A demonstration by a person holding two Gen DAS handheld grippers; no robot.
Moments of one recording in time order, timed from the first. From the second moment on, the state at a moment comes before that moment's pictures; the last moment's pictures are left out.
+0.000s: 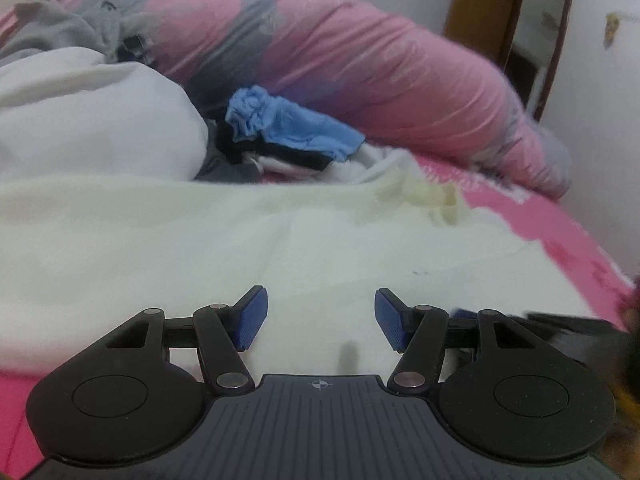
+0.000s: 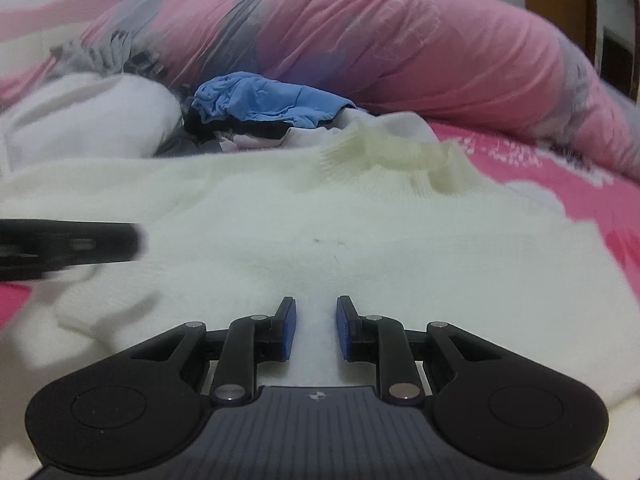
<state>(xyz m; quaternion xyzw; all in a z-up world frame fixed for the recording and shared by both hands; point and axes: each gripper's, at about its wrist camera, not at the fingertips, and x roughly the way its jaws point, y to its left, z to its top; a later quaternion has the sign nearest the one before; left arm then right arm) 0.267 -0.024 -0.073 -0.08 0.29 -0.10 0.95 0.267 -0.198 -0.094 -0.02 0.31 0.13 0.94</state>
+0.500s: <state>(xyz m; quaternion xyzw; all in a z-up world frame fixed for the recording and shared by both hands) 0.276 -0.026 -0.102 -0.08 0.30 -0.12 0.94 0.373 -0.236 -0.042 0.03 0.42 0.20 0.89</state>
